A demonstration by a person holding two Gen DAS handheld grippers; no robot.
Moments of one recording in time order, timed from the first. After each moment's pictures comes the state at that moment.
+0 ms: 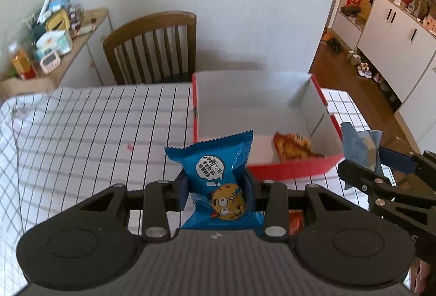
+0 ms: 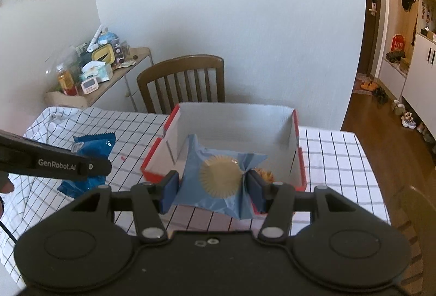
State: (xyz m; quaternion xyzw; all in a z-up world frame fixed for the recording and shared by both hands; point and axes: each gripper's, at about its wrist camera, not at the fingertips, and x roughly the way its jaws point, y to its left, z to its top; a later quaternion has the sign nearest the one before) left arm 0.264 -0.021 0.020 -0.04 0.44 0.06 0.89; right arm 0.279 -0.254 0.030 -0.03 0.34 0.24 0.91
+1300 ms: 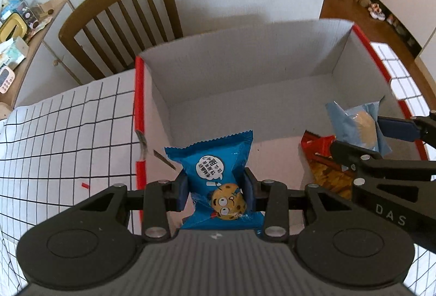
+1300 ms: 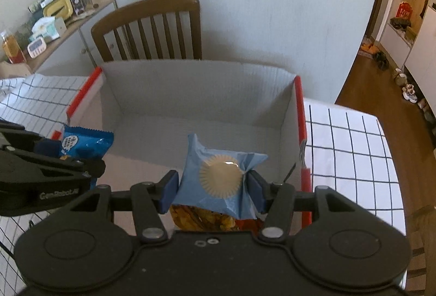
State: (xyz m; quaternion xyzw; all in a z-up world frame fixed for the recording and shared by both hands) left arm 0.425 -0.041 -0.108 0.04 0.54 0.05 0.84; right arm 0.426 -0.226 -0.078 -0.07 0.46 0.20 0.86
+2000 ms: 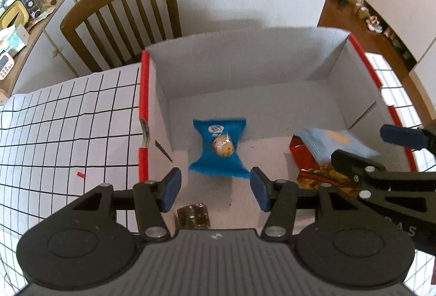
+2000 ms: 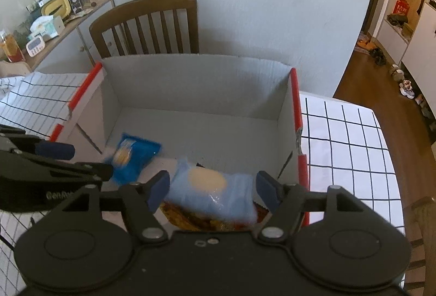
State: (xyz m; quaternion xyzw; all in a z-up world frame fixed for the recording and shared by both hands) left arm 0.410 -0.030 -0.093 0.00 0.53 0.04 0.85; right arm 0.417 -0.235 -0.066 -0.07 0.46 0.20 0.86
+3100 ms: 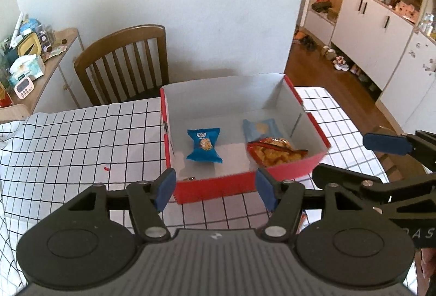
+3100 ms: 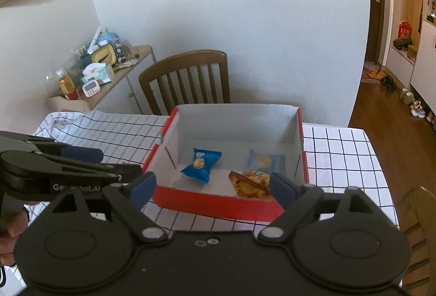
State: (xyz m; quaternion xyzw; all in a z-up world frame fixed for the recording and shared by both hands) left arm 0.265 -0.035 0.013 -0.01 0.43 0.00 0.90; right arm 0.289 -0.260 0.031 0.00 0.36 0.25 0.90
